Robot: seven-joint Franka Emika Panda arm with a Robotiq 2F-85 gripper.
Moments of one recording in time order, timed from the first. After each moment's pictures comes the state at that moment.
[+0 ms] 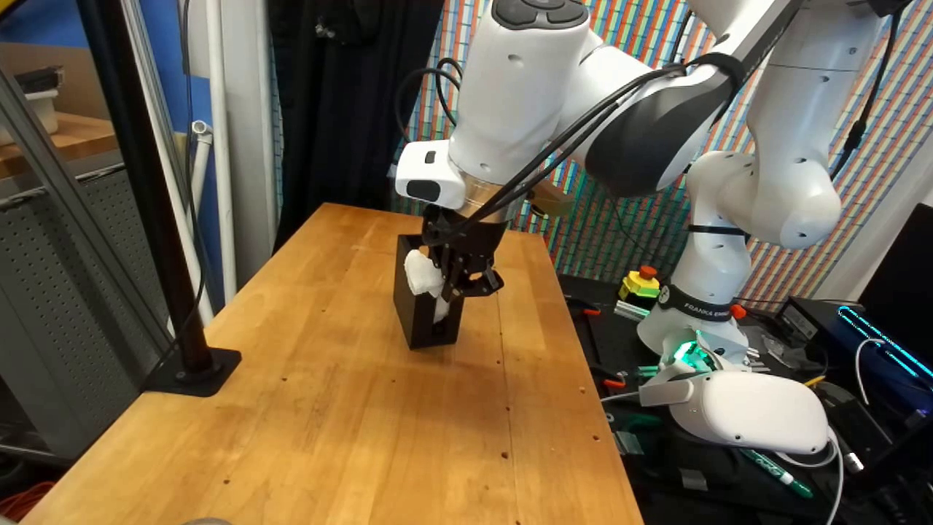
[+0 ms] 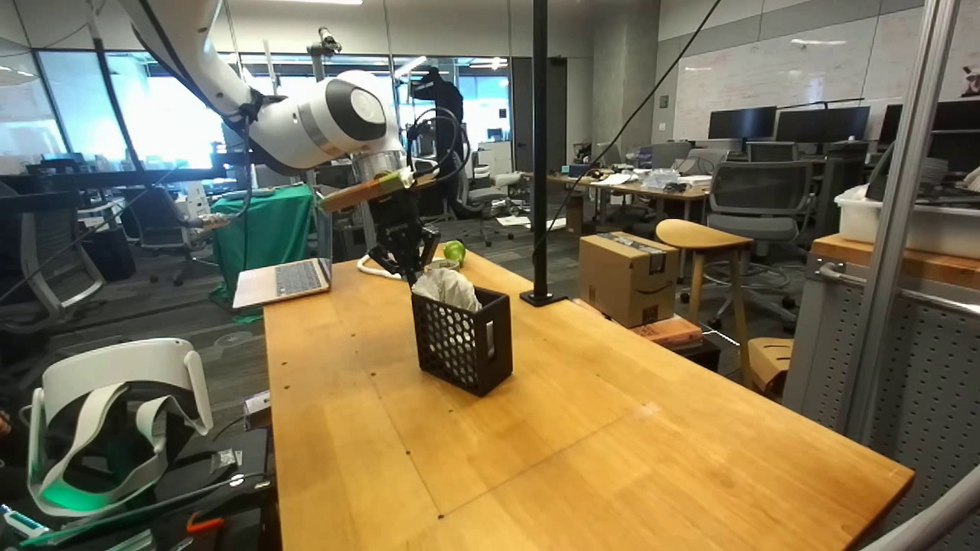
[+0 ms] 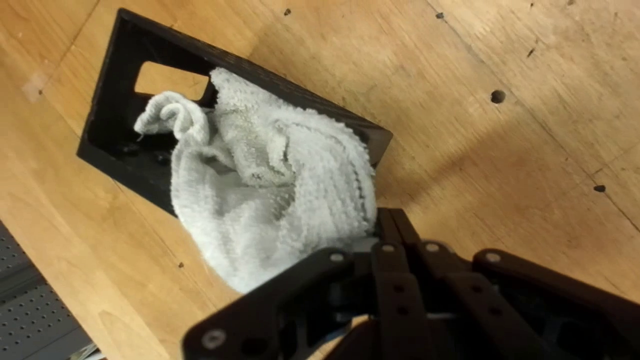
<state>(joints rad) 0.33 0.10 0.30 -2.15 -0.43 2.14 -0.04</state>
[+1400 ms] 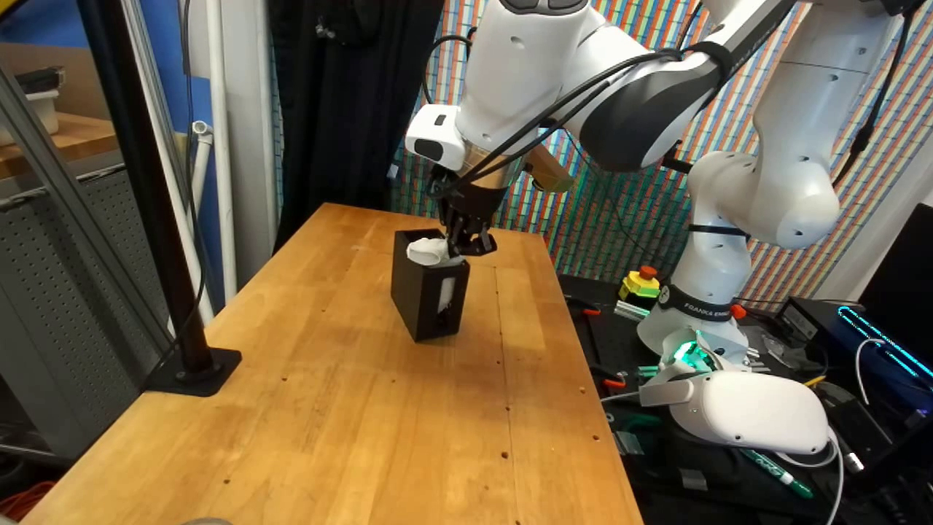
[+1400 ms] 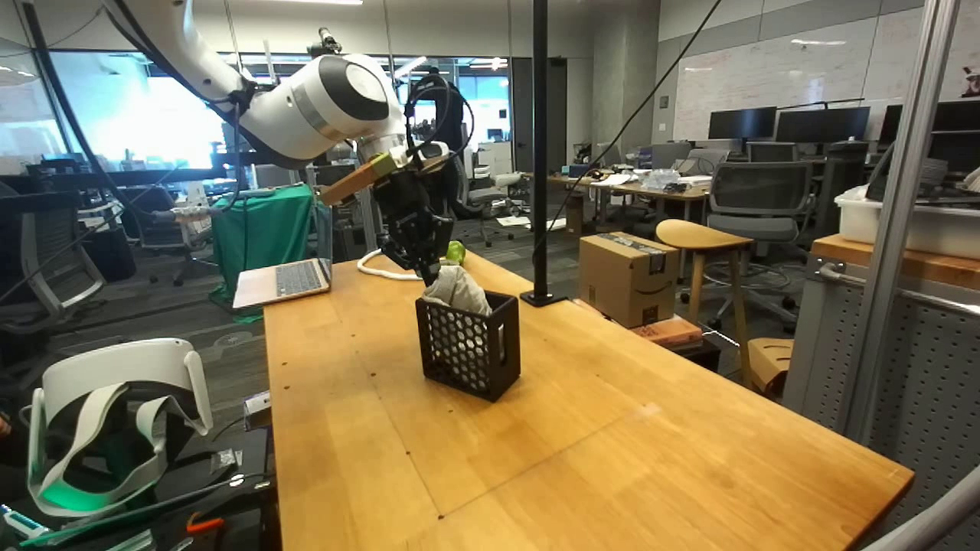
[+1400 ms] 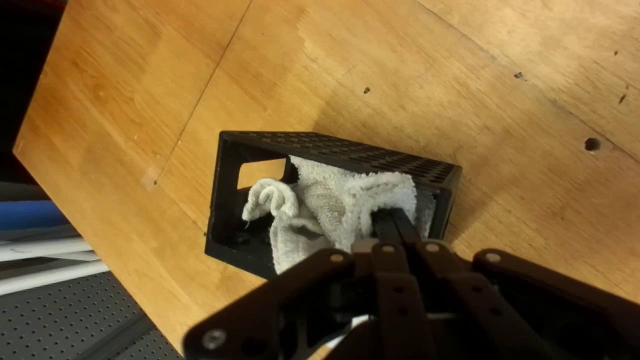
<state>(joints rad) 0.28 0.01 0.27 -2.21 -0.52 2.09 0.09</state>
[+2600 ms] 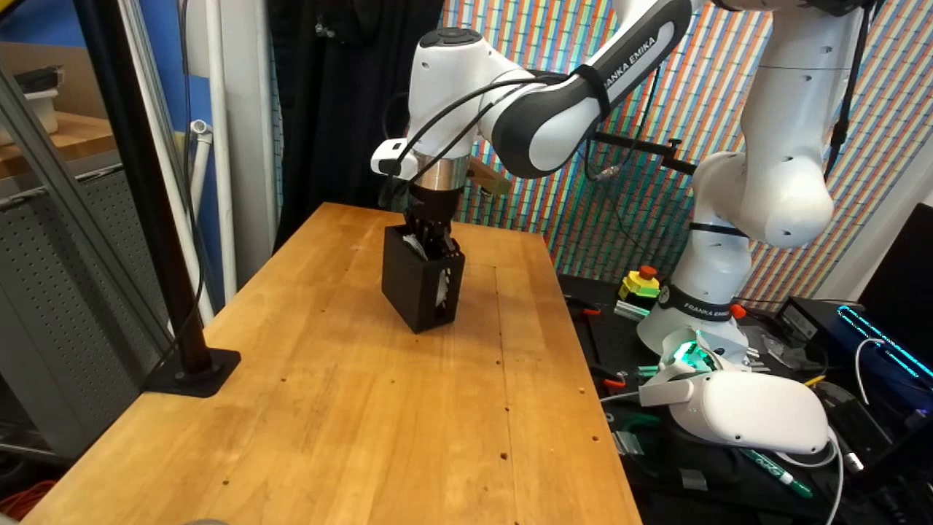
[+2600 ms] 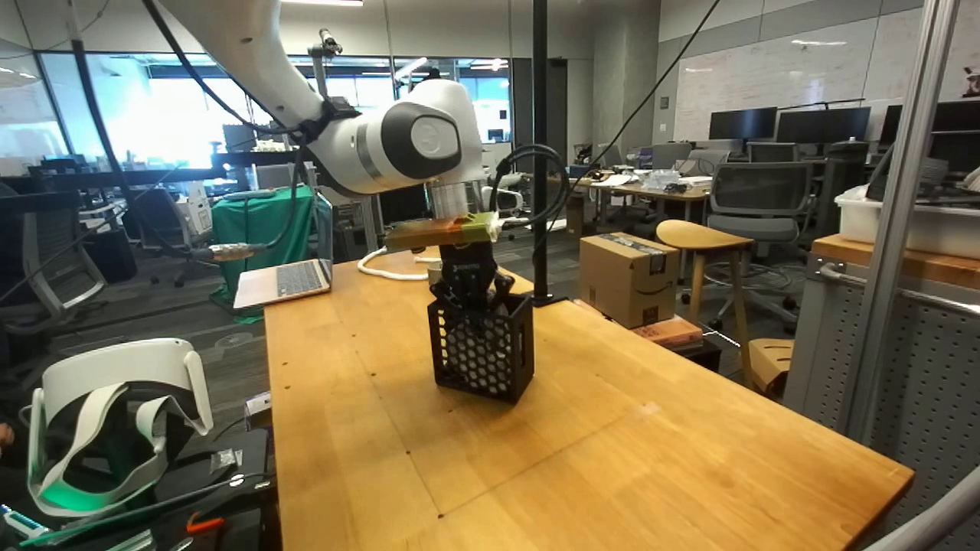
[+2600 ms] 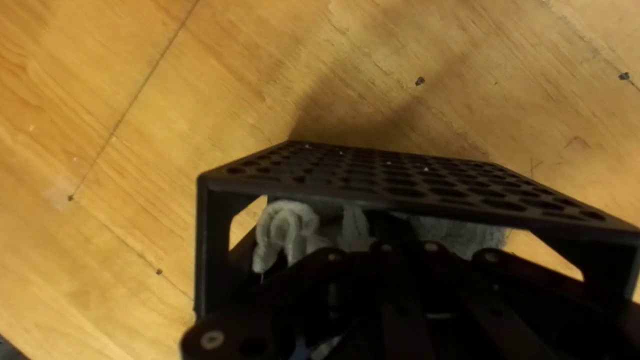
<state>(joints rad) 0.14 0.15 0.17 -2.20 -0.29 2.32 -0.33</state>
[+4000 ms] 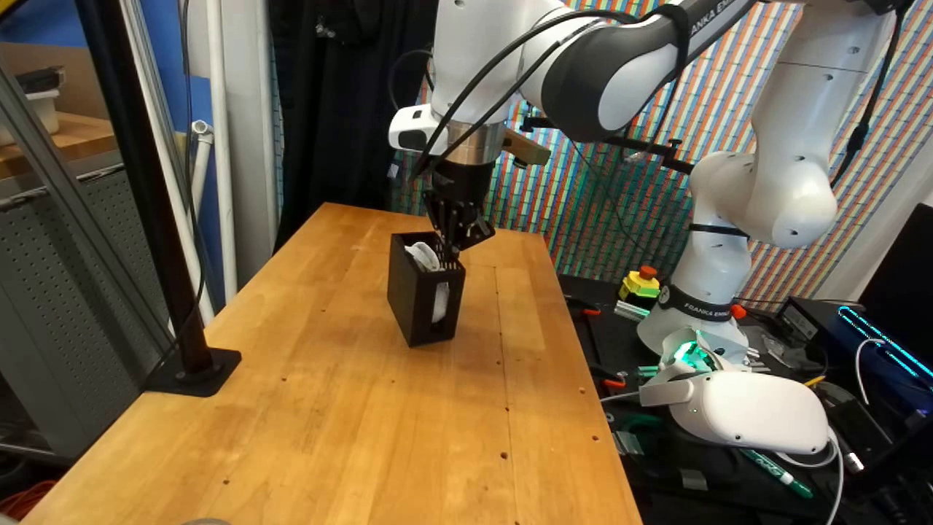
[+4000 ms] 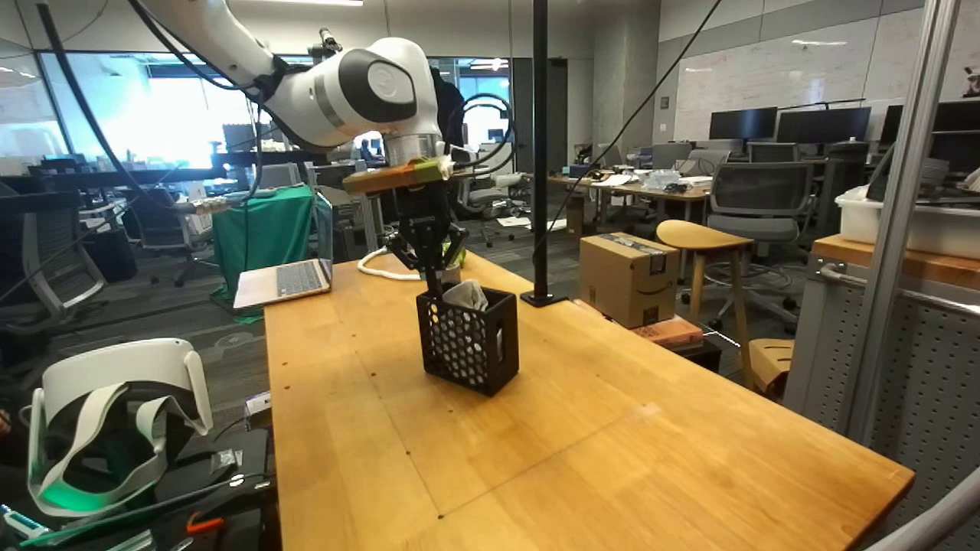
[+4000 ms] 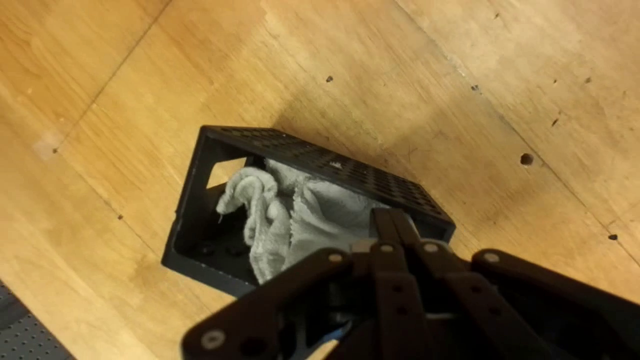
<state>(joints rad) 0.23 0.02 0.24 -2.17 -0.27 2.10 -0.30</state>
